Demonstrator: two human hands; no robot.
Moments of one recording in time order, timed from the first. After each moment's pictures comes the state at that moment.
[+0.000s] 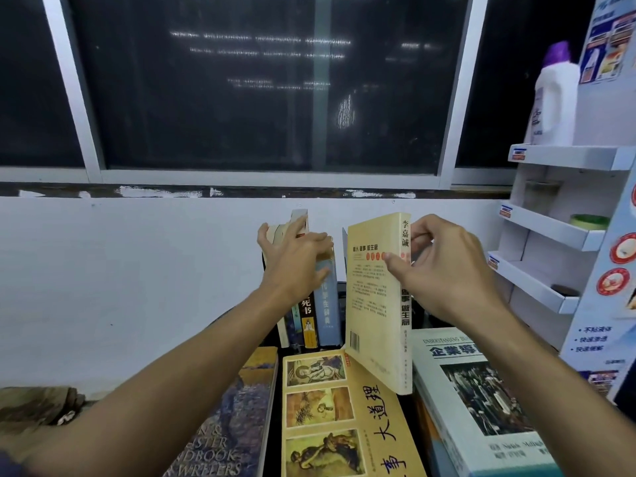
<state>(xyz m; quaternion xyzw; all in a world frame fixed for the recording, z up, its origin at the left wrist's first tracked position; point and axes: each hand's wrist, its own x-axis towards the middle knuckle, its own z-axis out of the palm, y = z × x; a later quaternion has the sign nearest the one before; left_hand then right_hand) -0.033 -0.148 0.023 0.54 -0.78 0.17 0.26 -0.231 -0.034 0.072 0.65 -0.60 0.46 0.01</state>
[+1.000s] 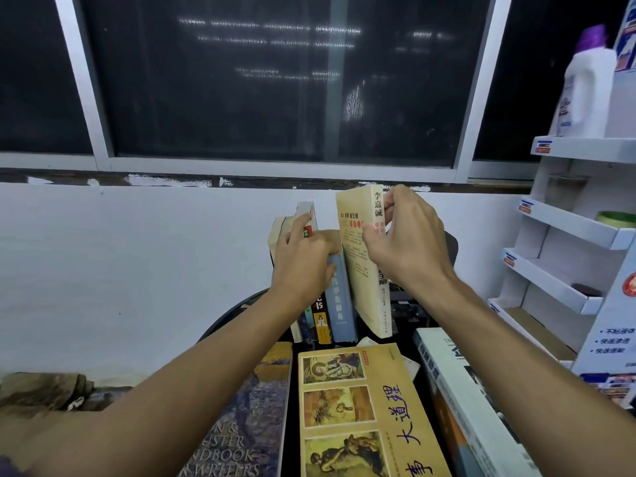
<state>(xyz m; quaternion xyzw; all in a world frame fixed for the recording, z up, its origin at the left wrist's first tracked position) -0.021 -0.147 0.014 0.56 -0.77 0.17 0.27 -0.176 -0.094 0.068 0.68 -0.55 0.46 0.11</state>
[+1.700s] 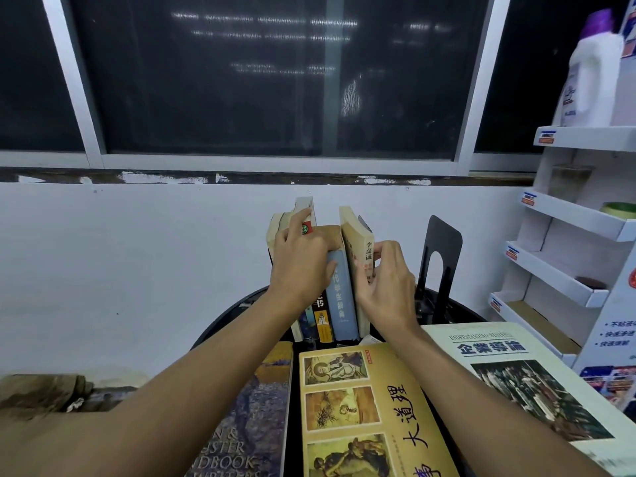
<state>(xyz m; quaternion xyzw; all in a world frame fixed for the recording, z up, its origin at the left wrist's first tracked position) -0.021 -0.156 0.007 0.56 -0.76 0.16 0.29 -0.173 -0.155 -0.045 0.65 -0.54 0.52 0.09</state>
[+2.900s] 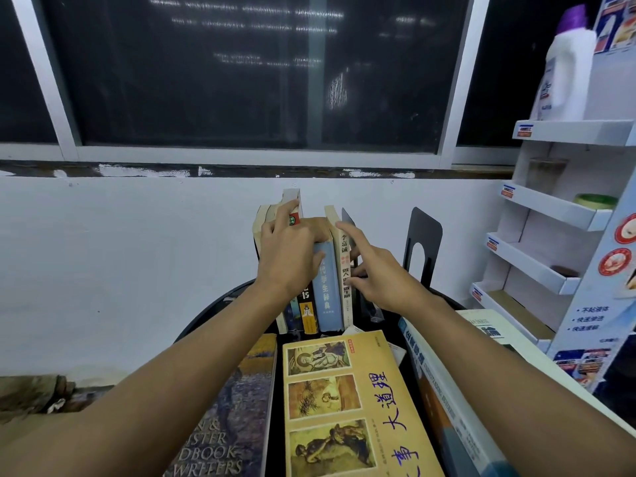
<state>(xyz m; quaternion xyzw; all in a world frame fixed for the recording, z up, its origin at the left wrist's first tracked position) -0.029 -0.149 0.010 0.55 -0.76 0.14 0.31 -0.219 -0.164 -0.024 0.82 -0.48 0.31 -0.10</state>
